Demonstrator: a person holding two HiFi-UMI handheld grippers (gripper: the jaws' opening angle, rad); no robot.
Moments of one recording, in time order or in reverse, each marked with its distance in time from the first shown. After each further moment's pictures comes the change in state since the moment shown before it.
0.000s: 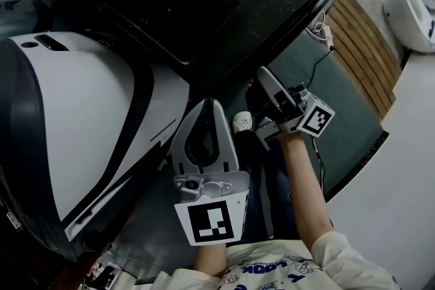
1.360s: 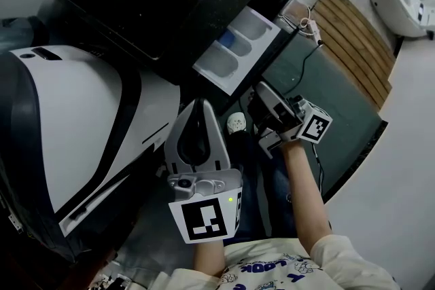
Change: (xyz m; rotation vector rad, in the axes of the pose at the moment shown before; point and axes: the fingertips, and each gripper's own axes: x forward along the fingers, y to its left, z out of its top) left arm -0.024 -0.046 0.006 0.032 -0.029 -0.045; right arm -0.076 0.030 0.007 -0.013 -0.009 -0.023
